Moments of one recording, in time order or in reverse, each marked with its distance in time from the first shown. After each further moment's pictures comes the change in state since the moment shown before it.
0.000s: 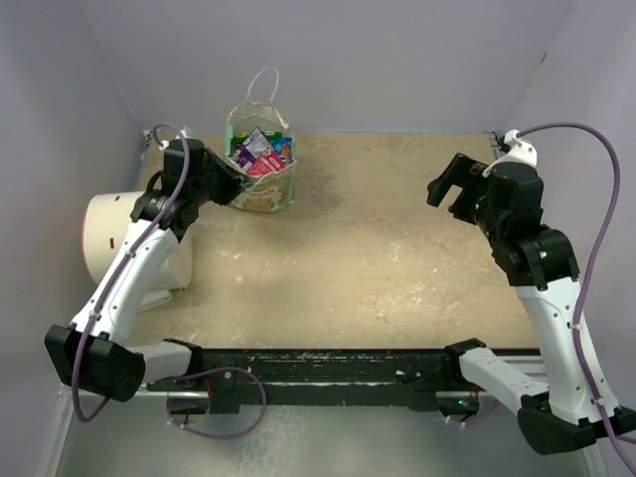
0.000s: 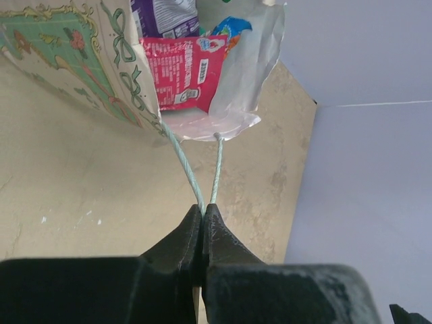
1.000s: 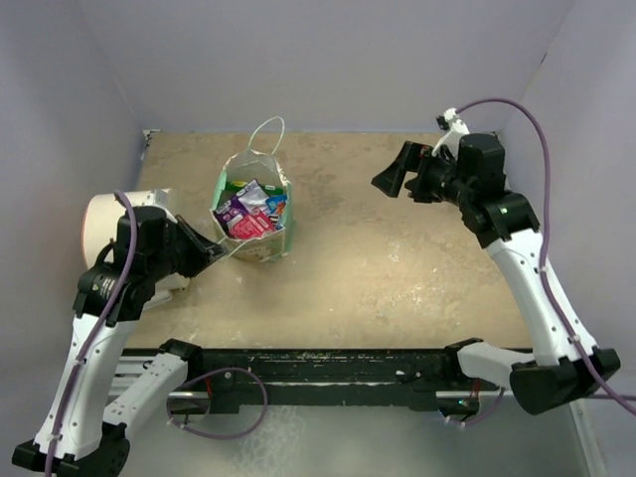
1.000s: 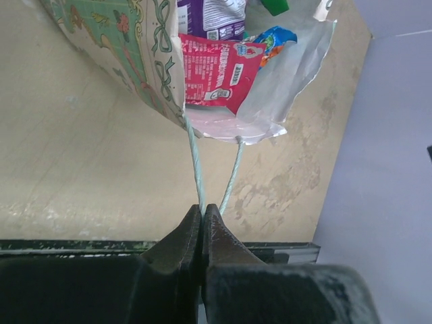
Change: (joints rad) left arm 0.000 -0.486 -0.131 -0.497 0.049 0.066; right arm 0.013 0.184 -0.005 0.187 -0.527 -0.025
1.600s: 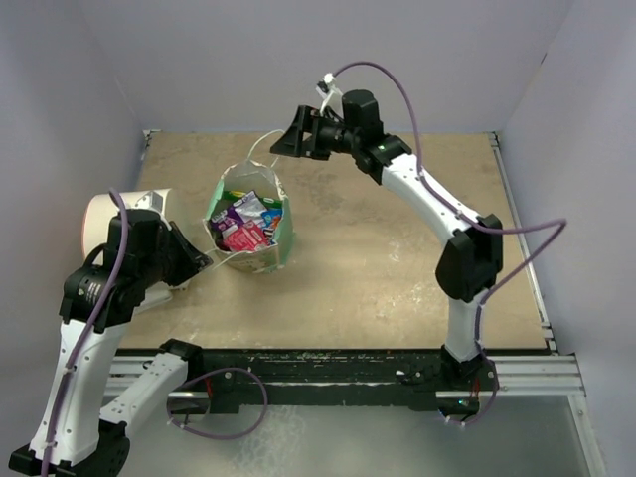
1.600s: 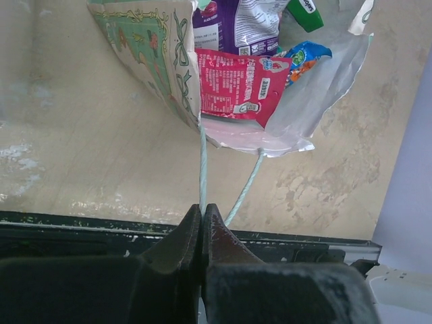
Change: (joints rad) left arm 0.000 0.004 0.107 -0.209 -0.082 0.166; right arm 0.261 0.770 0.496 0.404 -0.233 0.176
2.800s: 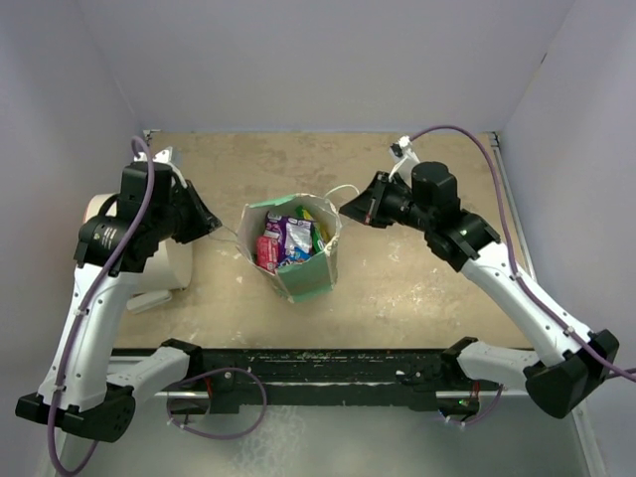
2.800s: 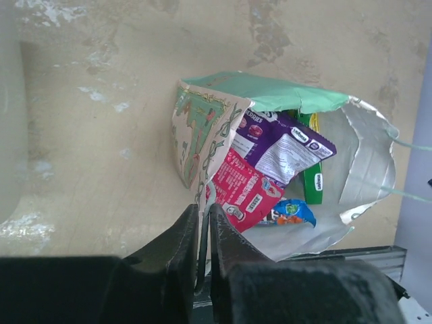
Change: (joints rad) left arm 0.000 0.248 0.198 0.086 -0.002 0.164; right arm 0.023 -0.733 -0.688 -0.090 0.211 0.105
